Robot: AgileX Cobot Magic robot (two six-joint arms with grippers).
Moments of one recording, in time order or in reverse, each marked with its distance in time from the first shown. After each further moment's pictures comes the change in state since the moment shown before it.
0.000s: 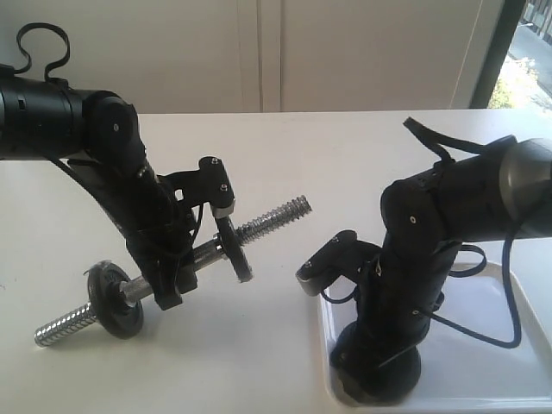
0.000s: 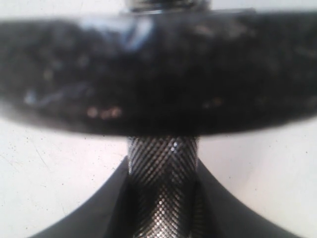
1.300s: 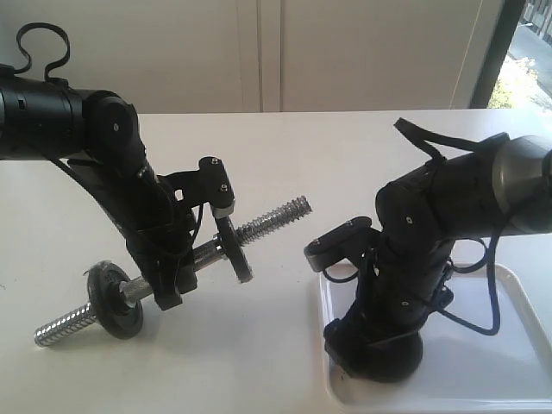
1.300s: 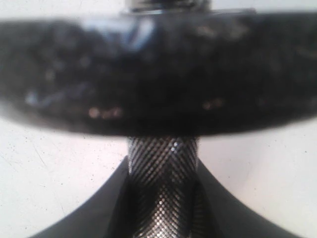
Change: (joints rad) left arm 0.000 0.000 0.000 0.000 0.002 0.000; right arm 0.002 0.010 -0.021 -0.105 -0.024 0.314
